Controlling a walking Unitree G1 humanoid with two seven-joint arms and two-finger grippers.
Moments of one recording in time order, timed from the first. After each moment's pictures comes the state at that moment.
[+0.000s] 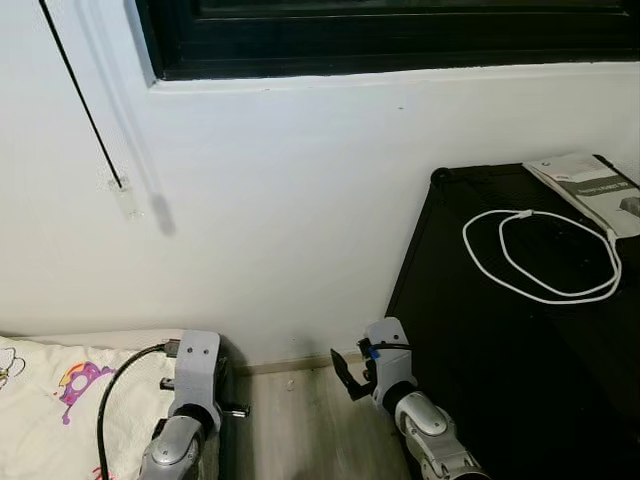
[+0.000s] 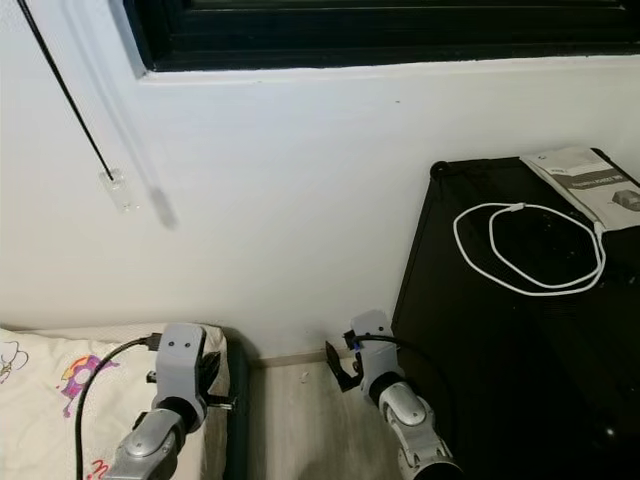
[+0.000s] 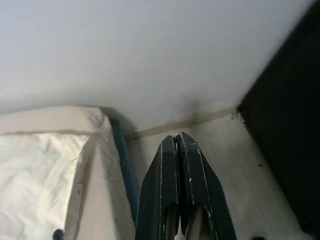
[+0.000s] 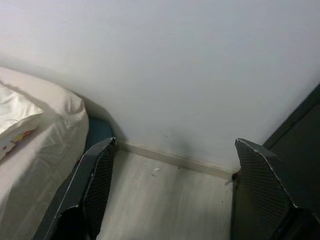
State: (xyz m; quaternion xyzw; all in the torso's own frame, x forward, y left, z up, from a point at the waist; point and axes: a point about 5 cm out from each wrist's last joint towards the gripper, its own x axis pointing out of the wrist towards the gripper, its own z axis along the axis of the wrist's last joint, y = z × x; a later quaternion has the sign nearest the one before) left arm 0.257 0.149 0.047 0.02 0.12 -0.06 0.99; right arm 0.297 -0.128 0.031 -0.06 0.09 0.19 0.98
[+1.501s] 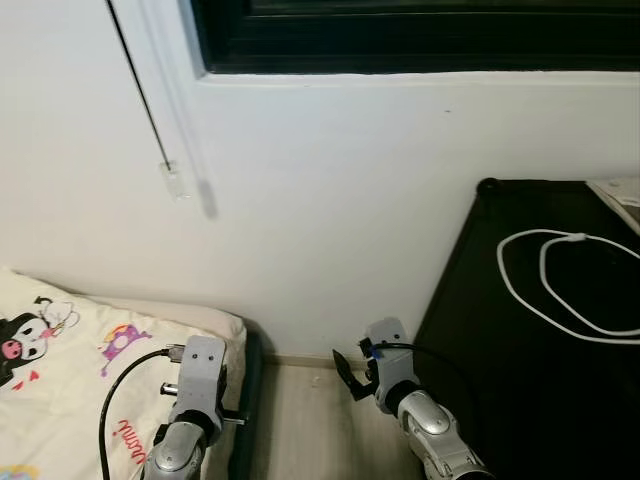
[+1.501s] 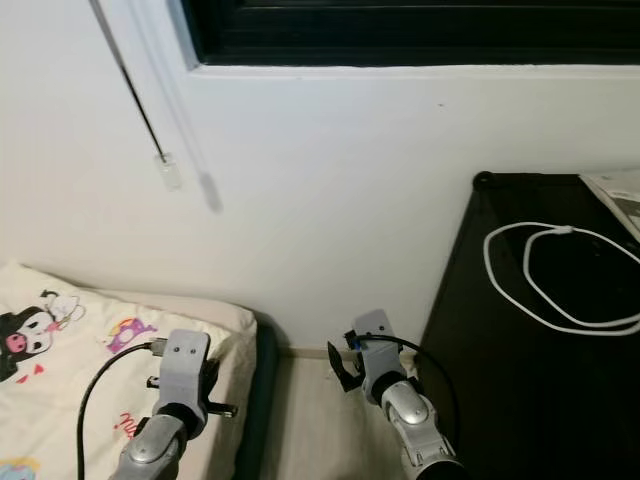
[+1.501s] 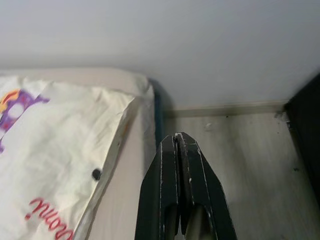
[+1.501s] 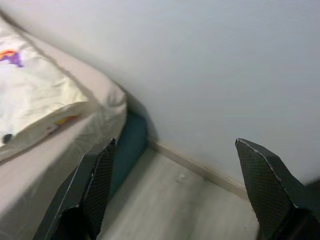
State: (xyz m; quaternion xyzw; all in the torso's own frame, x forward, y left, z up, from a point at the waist) left arm 0.252 0.154 0.041 0.04 0.13 -0.04 0.99; right arm 0.297 -0.127 0.031 -0.07 0.10 0.20 0.97
